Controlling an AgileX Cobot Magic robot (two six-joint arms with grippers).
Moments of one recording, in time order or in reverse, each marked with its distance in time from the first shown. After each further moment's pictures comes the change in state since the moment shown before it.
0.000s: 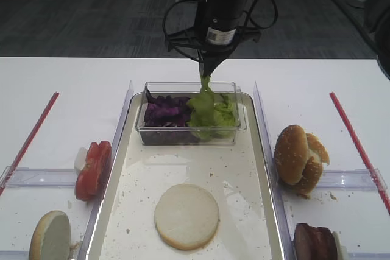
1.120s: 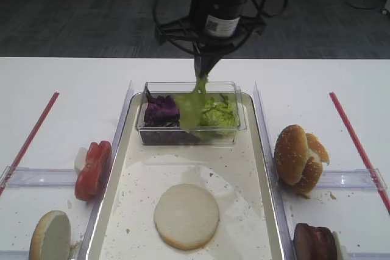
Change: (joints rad) left arm 0.000 0.000 0.000 0.000 0.000 0.000; right arm 0.062 -0.234 0.241 0.022 0.004 0.000
